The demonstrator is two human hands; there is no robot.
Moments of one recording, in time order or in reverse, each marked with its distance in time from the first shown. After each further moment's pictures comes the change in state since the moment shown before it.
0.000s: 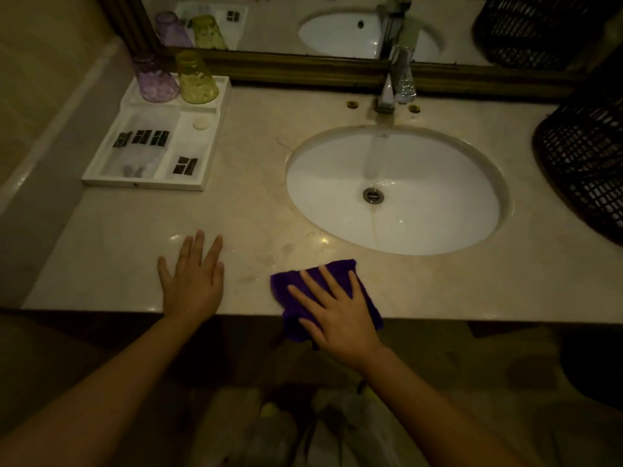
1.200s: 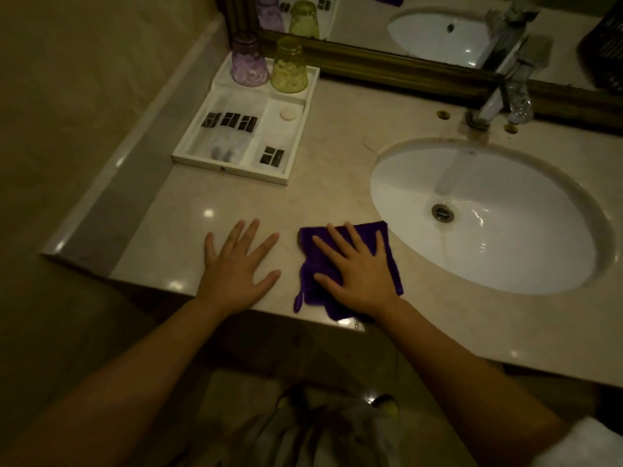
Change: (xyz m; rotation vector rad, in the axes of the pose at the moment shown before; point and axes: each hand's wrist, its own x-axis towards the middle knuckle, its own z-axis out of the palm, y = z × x) left_hand 0.017 -0.075 -0.014 0.053 -0.037 0.199; right_hand 0.136 -0.036 -0.001 0.054 0.026 -0.032
